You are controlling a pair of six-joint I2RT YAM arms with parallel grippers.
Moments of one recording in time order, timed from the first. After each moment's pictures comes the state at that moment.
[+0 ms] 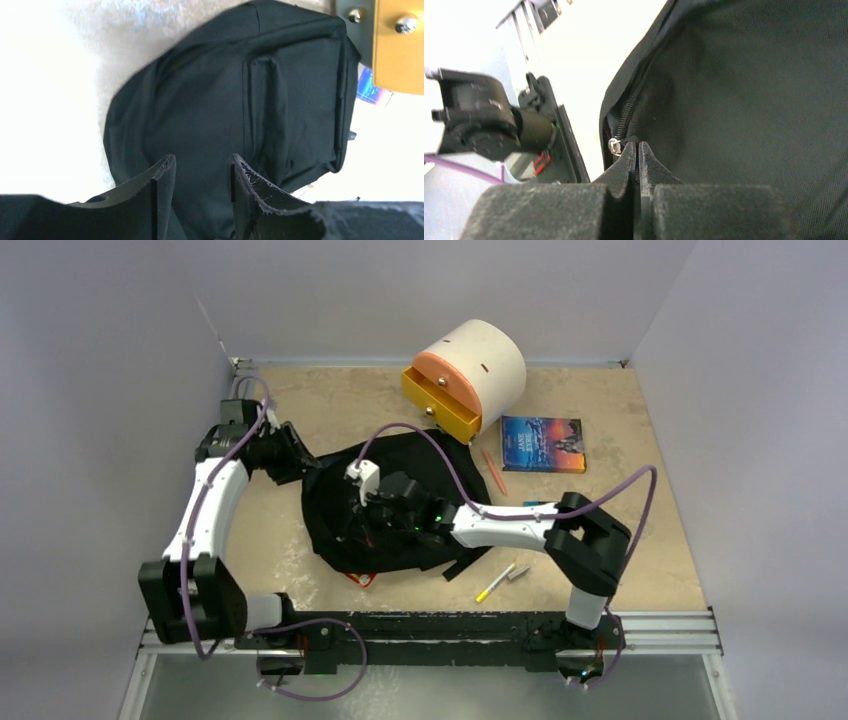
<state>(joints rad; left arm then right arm) 0.10 1.36 1.11 -0.73 0.38 -0.45 1.11 1.75 1.08 0.22 -0.21 0.40</state>
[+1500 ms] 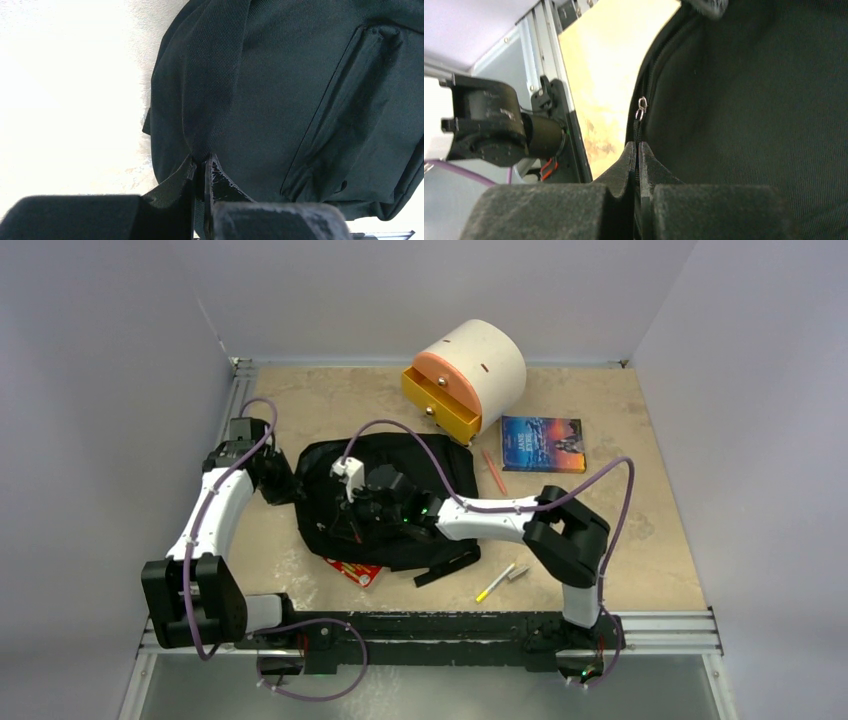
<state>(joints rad) 0.10 1.29 0.97 -0.80 0.18 -0.43 1.10 1.91 1.26 0.25 -0.32 0.39</state>
